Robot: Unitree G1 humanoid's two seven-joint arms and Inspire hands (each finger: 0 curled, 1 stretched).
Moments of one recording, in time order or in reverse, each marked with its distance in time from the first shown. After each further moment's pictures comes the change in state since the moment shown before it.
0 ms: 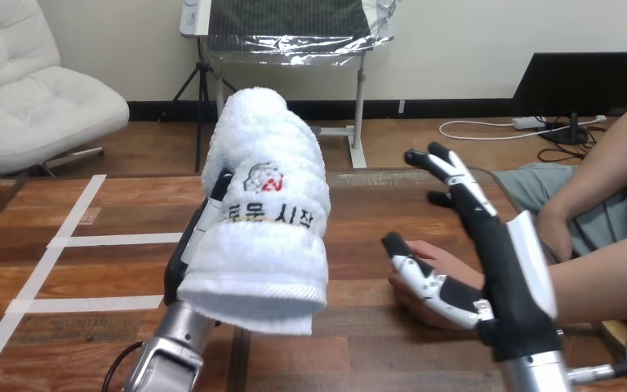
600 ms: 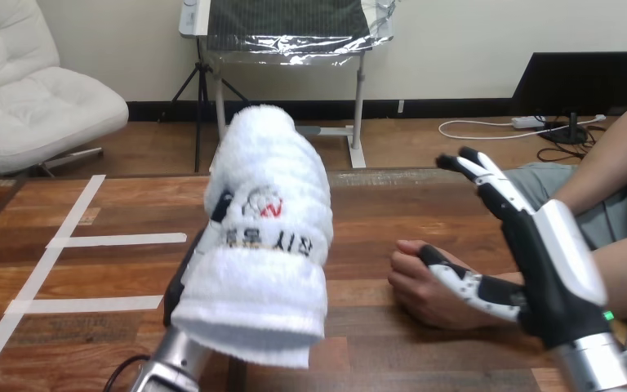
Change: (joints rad) left arm 0.108 0.007 -0.050 -0.081 -0.020 0.046 -0.014; right arm -0.029 -0.195 -0.096 -0.017 -0.116 0.107 0.062
